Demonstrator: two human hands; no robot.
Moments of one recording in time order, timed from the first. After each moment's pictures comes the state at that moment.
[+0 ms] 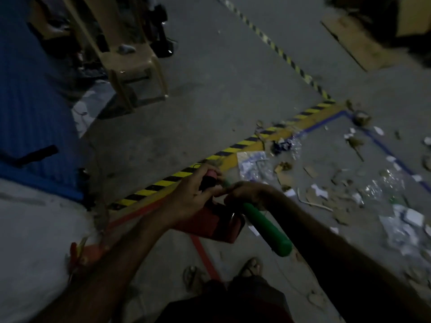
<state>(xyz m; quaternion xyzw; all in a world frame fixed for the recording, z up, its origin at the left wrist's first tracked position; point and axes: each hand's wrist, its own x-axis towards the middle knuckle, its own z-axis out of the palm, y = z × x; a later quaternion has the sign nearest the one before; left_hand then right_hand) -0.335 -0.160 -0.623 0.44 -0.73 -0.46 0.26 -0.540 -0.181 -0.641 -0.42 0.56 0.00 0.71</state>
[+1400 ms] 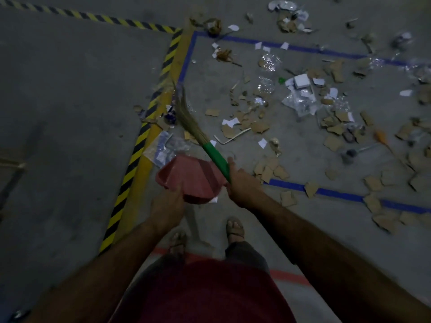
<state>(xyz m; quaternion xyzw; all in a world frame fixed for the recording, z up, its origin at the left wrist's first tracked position) -0.641 -0.186 -0.773 0.17 -0.96 -0.07 -0.21 -0.821 -0.027 -0.751 -0.33 0.88 -0.10 0.32</state>
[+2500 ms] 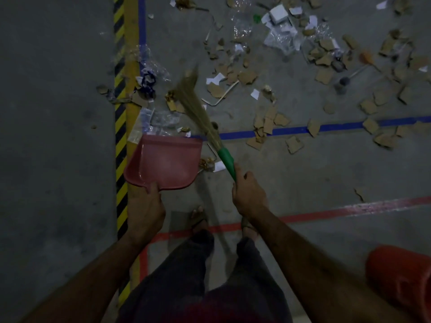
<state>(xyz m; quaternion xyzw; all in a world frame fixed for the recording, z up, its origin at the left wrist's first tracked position) -0.481 -0.325 -0.893 0.17 -0.98 -0.10 -0.09 -0.614 -0.065 -0.896 -0.09 0.95 -0.14 0.28</state>
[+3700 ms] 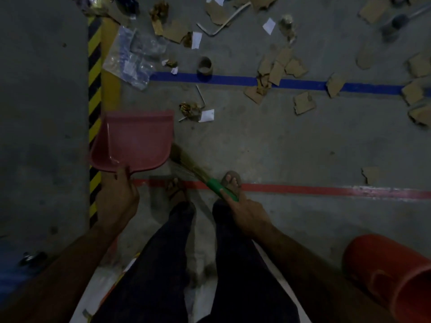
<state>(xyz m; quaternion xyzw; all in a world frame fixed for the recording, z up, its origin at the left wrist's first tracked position) -0.407 -0.165 -0.979 0.37 -0.90 -0.12 -0.17 -0.536 0.157 -1.013 -0.34 0.80 -0.02 0.50</state>
